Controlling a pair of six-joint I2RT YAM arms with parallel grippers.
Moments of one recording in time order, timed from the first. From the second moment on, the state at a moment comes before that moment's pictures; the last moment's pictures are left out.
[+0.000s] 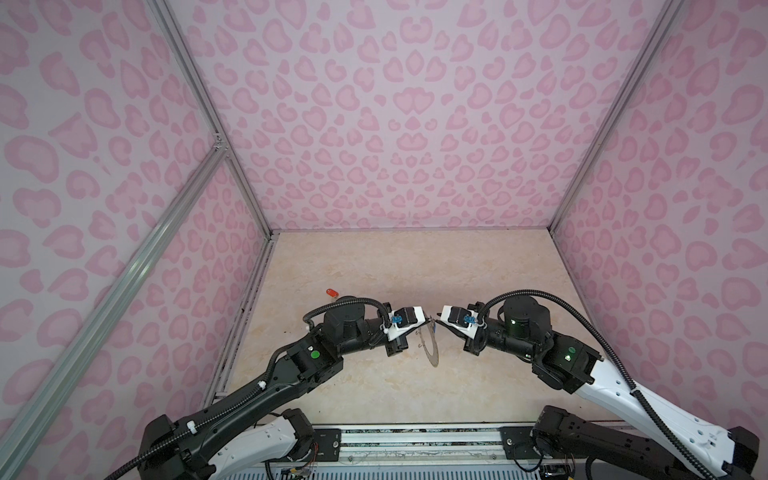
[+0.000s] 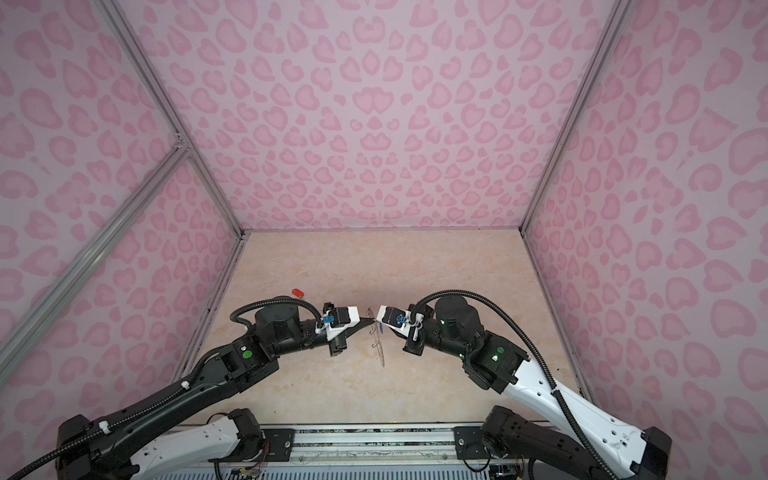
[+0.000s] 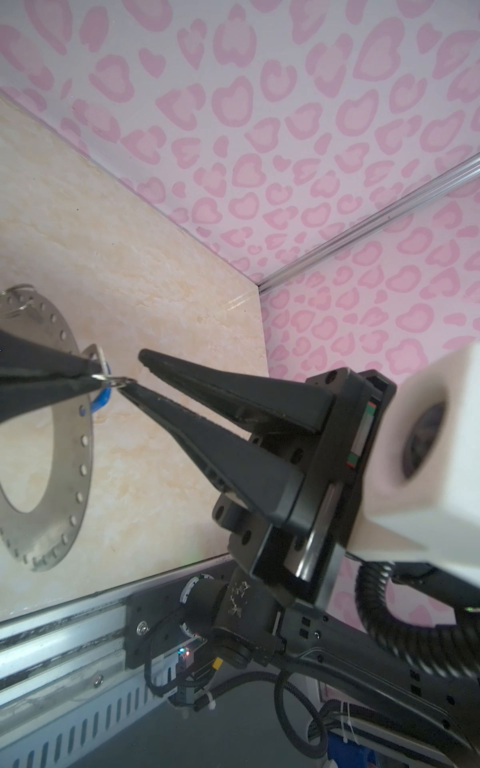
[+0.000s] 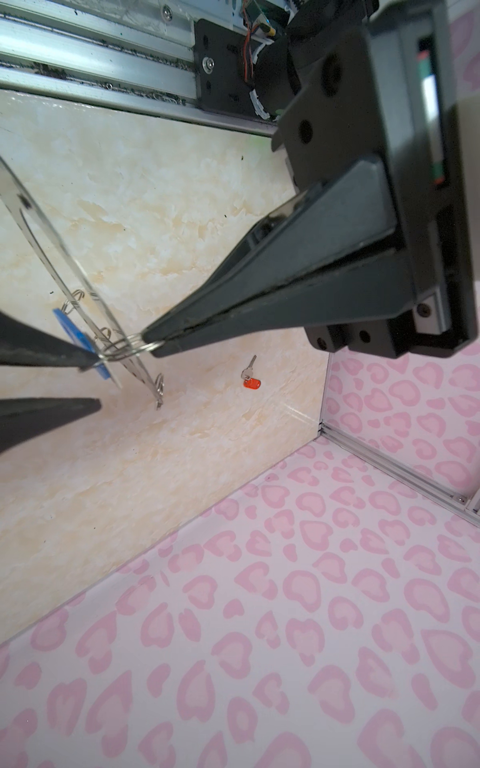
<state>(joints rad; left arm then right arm) -0.85 0.99 0.78 0.02 0.40 0.39 0.84 0.90 0.86 -0.30 -0.21 -0.48</state>
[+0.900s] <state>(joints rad) -0.83 1.01 0.74 0.15 0.40 0.29 0.86 0.92 0.86 -0.33 -0.17 -0.46</state>
